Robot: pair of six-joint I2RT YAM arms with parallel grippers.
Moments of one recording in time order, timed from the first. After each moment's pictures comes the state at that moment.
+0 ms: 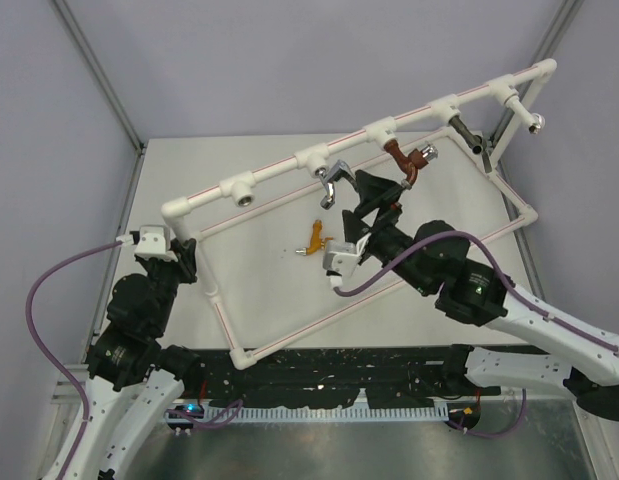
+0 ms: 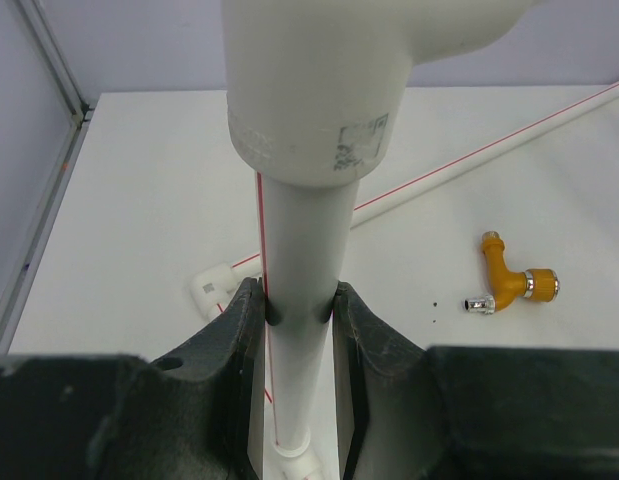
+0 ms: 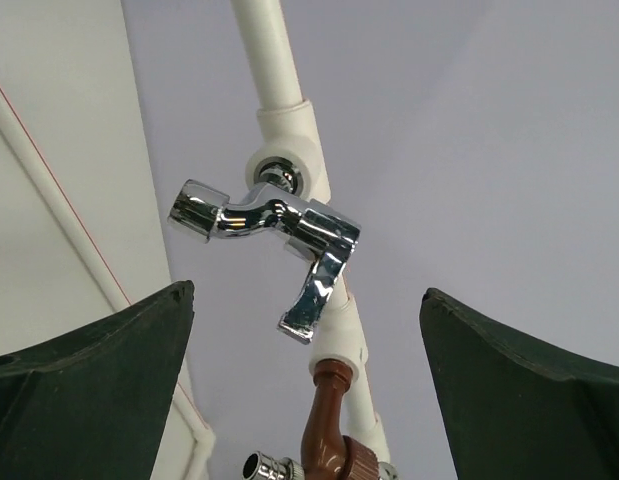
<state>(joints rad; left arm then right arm) -0.41 0.34 0.67 -0.39 -0.30 -0.07 1.05 0.92 1.09 -0.14 0.25 -1.25</state>
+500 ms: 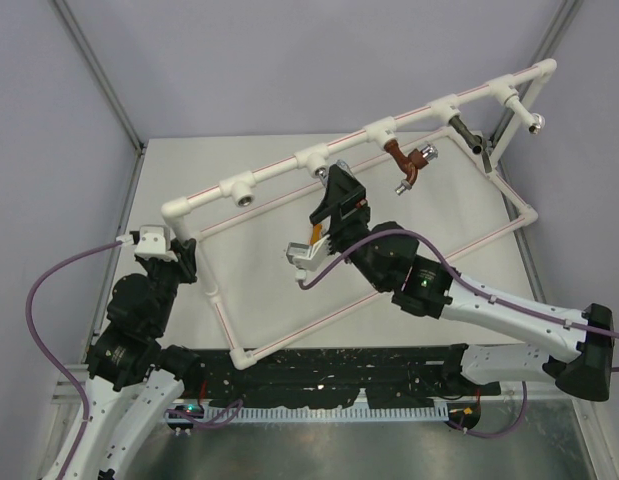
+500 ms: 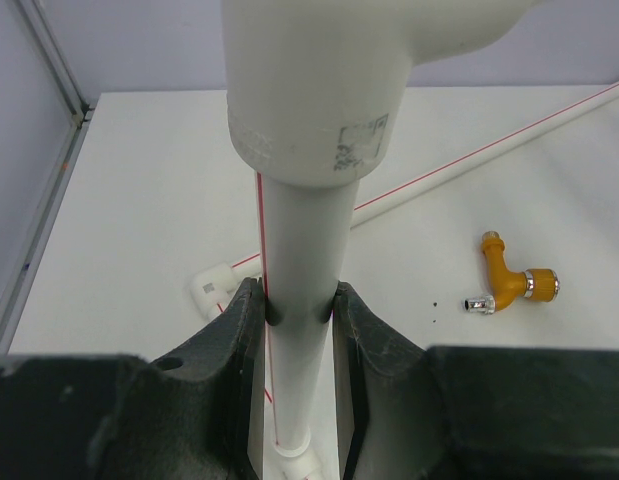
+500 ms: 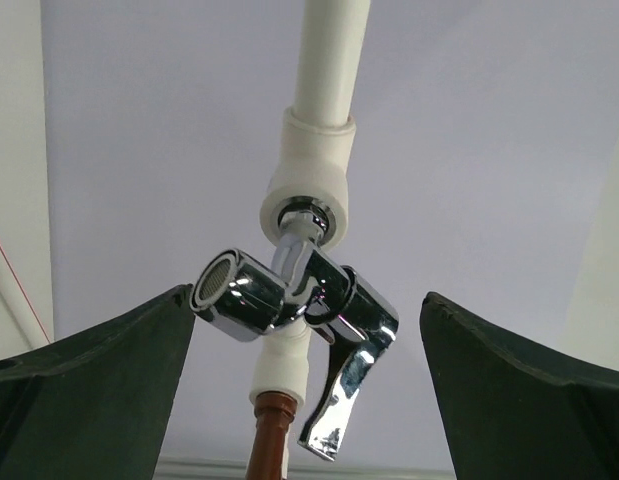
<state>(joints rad) -0.41 0.34 0.67 -0.40 -0.30 -0.07 1.10 1.12 1.02 0.15 0.49 -1.70</state>
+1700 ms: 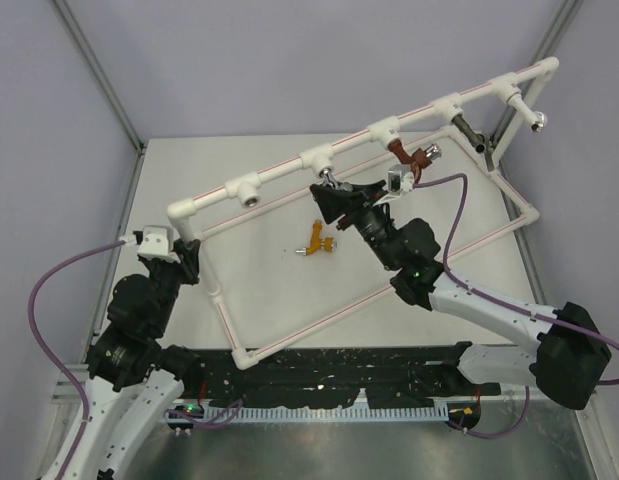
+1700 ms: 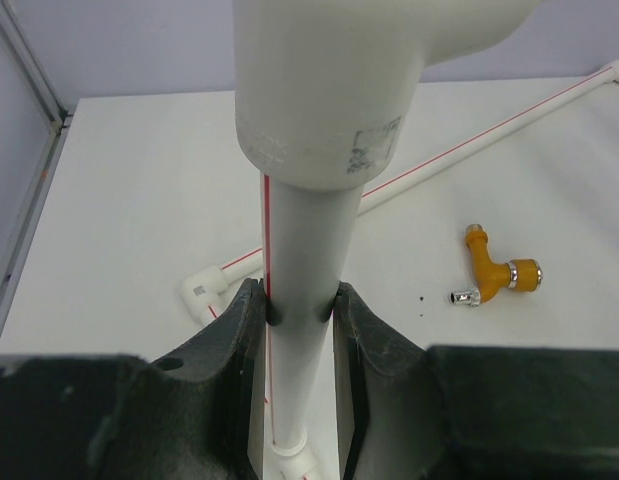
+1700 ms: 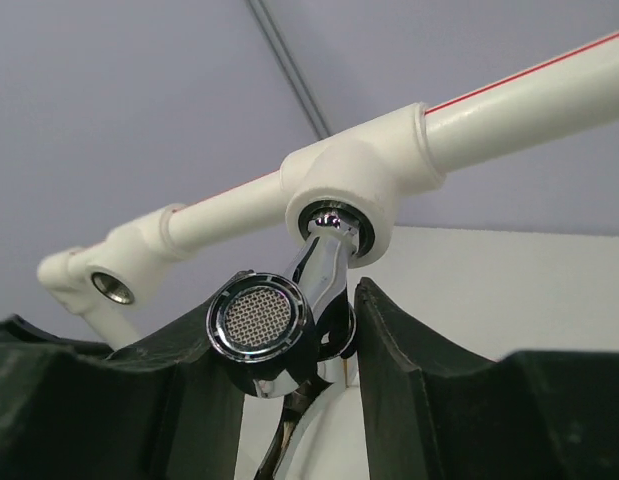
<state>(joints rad) -0.41 0.34 0.67 -0.40 -0.27 -0.07 0.81 1.17 0.77 0.77 0.15 0.38</state>
